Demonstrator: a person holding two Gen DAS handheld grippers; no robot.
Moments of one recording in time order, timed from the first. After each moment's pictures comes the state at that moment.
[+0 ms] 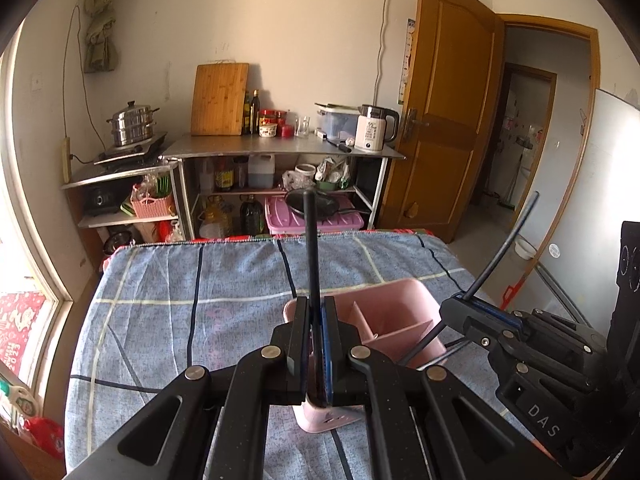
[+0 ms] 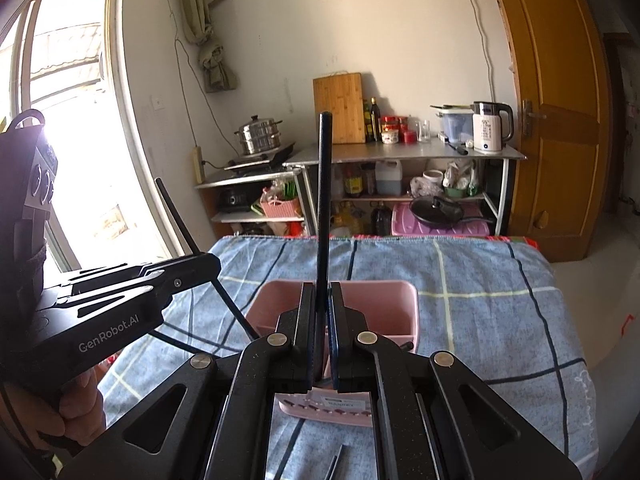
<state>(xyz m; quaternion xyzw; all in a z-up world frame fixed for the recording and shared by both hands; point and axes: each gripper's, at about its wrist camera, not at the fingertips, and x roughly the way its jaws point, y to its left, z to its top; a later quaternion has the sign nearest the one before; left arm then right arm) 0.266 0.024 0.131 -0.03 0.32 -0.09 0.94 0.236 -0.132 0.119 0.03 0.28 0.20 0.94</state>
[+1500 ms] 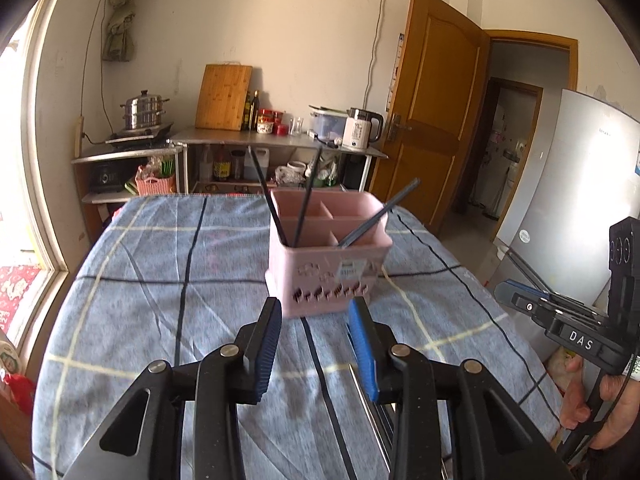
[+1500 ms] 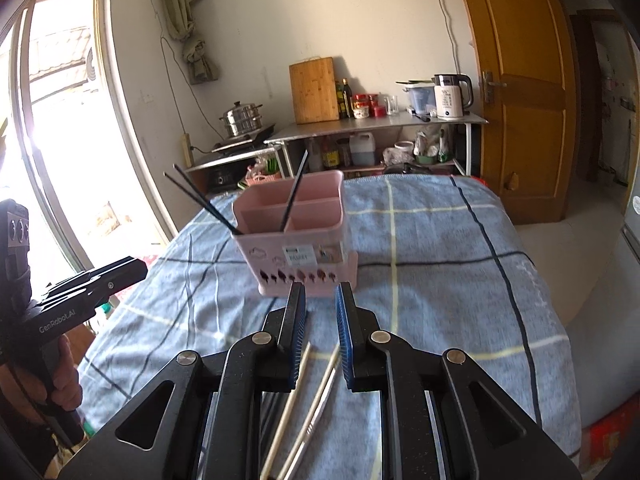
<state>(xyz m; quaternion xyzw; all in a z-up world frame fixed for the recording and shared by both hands) 0.089 0.019 0.085 -0.07 0.30 -0.11 0.95 0.105 -0.216 0.088 0.05 0.31 0.17 0.93</state>
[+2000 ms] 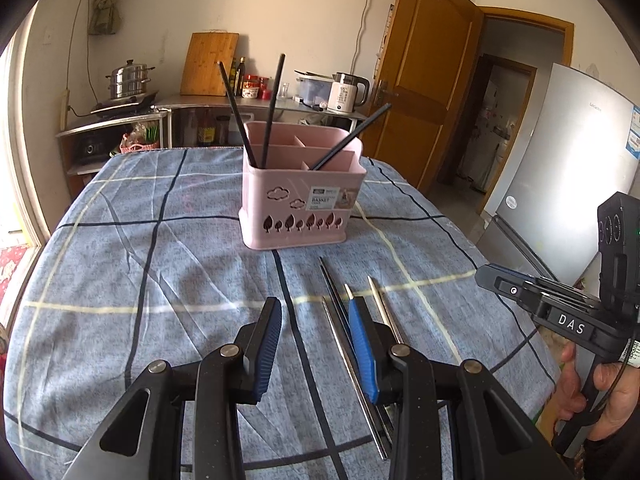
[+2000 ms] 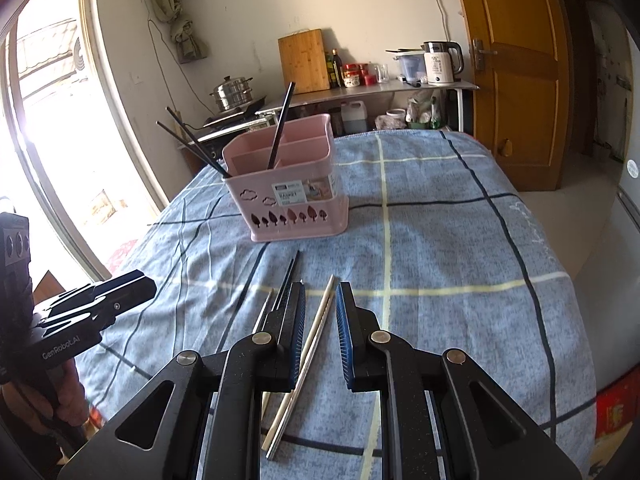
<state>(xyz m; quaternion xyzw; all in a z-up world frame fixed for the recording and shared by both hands) 0.061 -0.003 0.040 -0.07 0.35 -0.14 0.92 0.077 -0.224 0.051 0.05 0.36 0.17 0.92</state>
